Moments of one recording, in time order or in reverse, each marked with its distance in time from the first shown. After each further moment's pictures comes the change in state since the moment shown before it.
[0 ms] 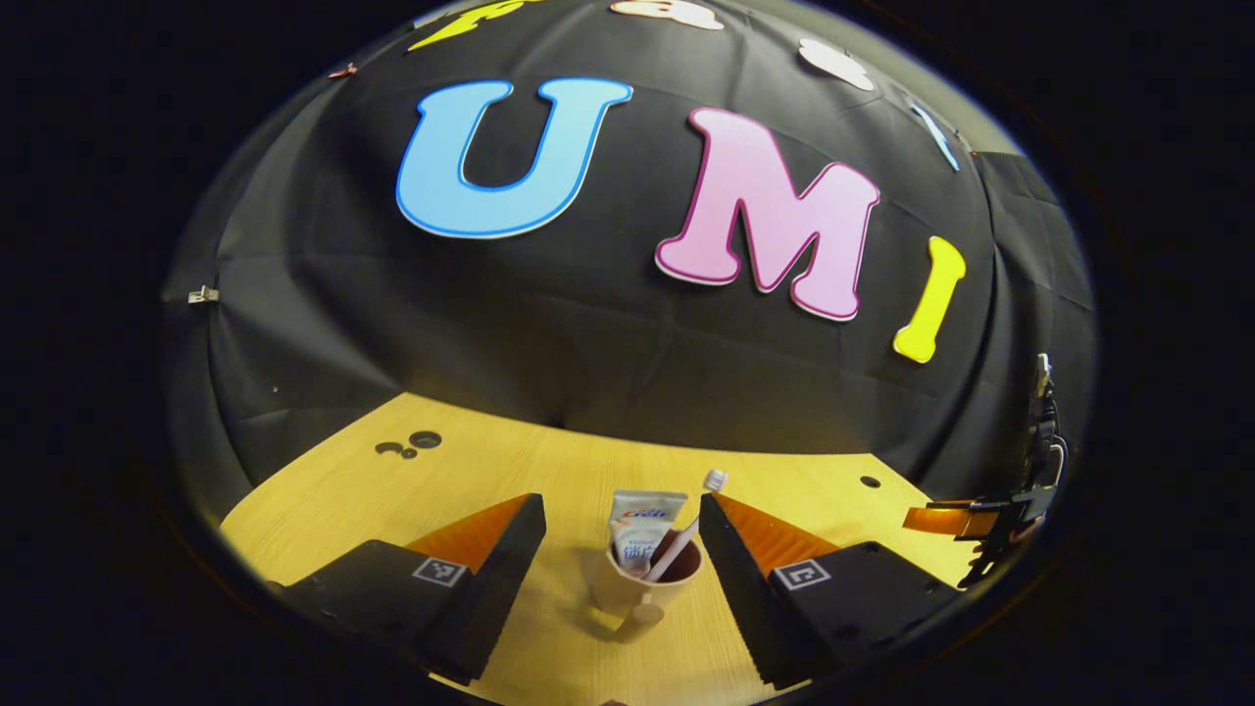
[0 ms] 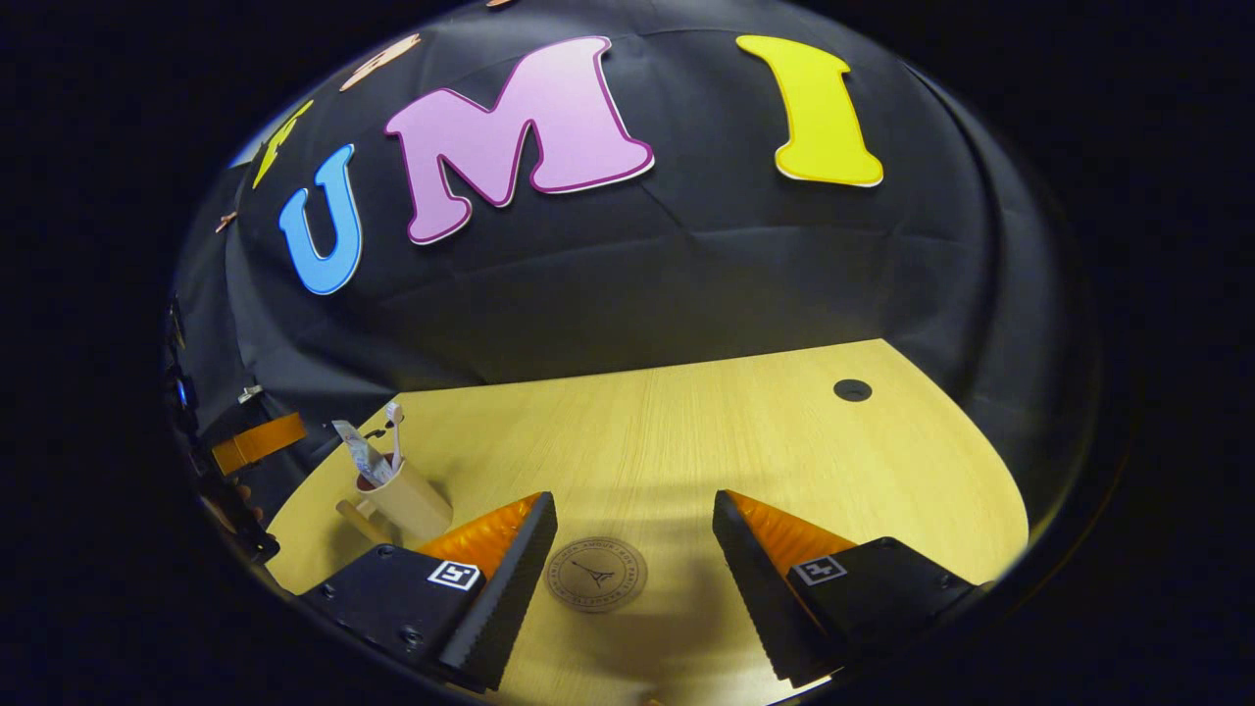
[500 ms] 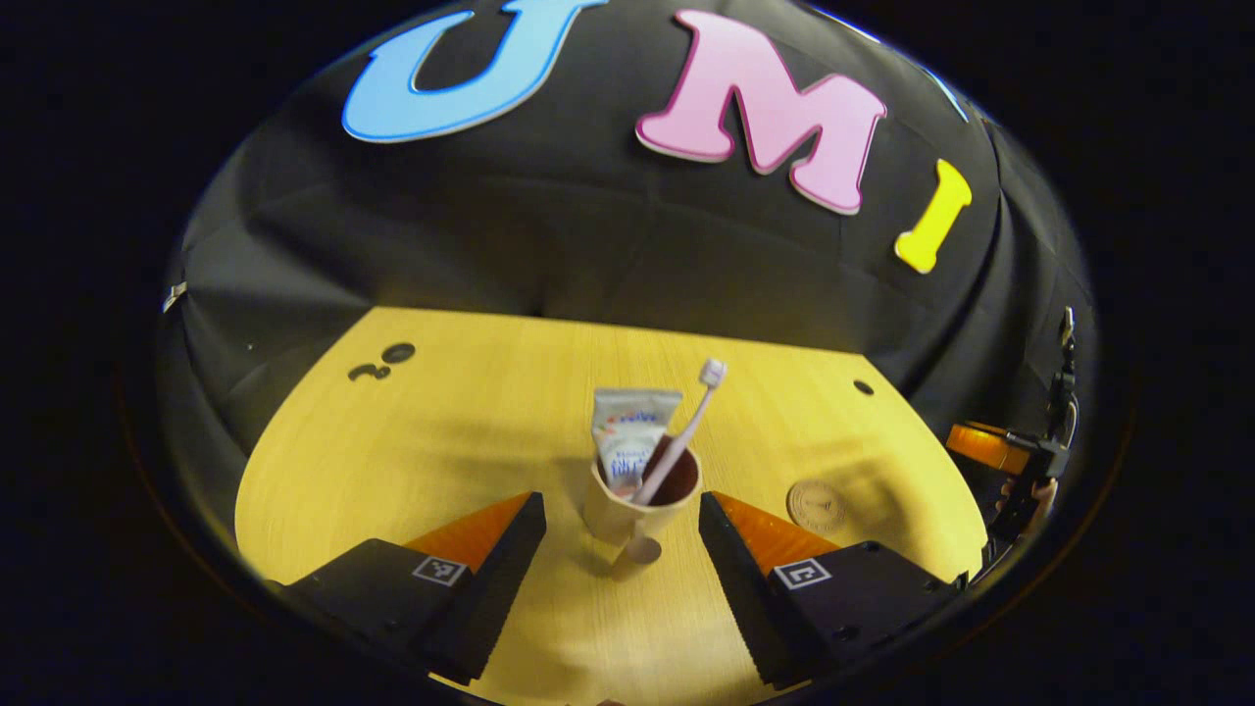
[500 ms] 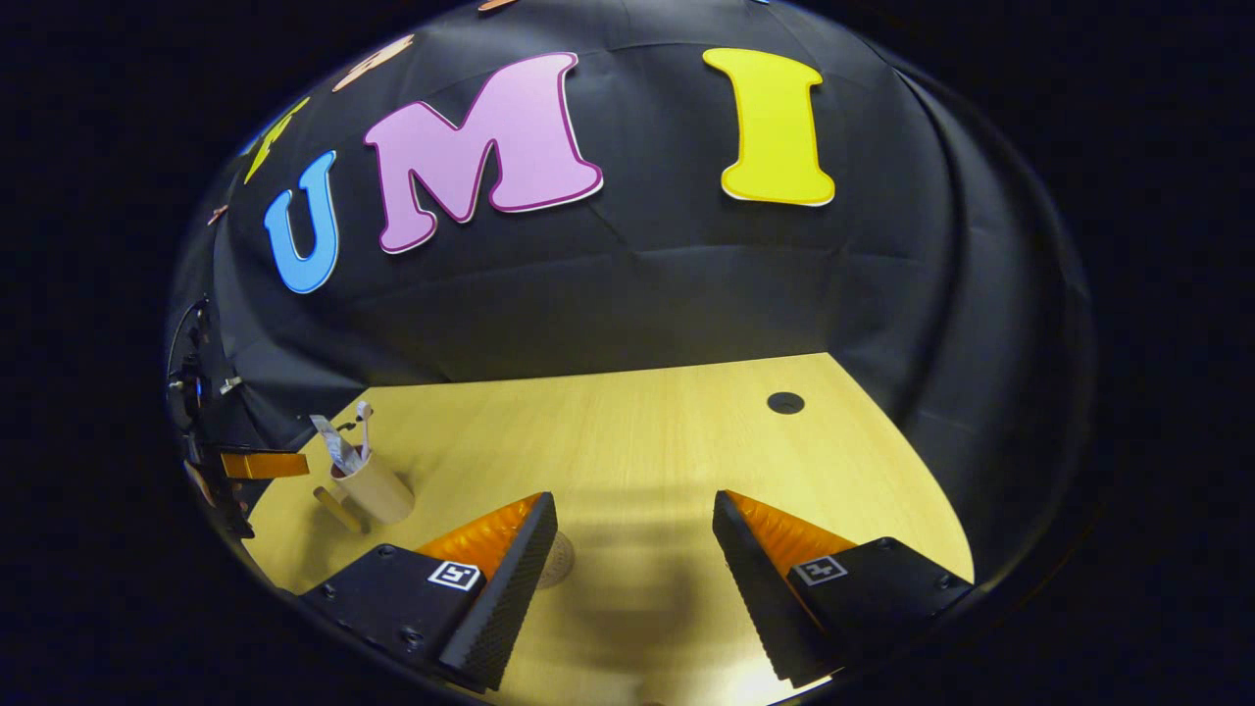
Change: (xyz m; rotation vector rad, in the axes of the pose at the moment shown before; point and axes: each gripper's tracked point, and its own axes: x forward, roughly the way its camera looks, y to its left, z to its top) left arm 0.006 -0.010 -0.072 0.051 0.402 -0.045; right arm -0.040 -0.062 0.012 -0.052 0.022 -0.096
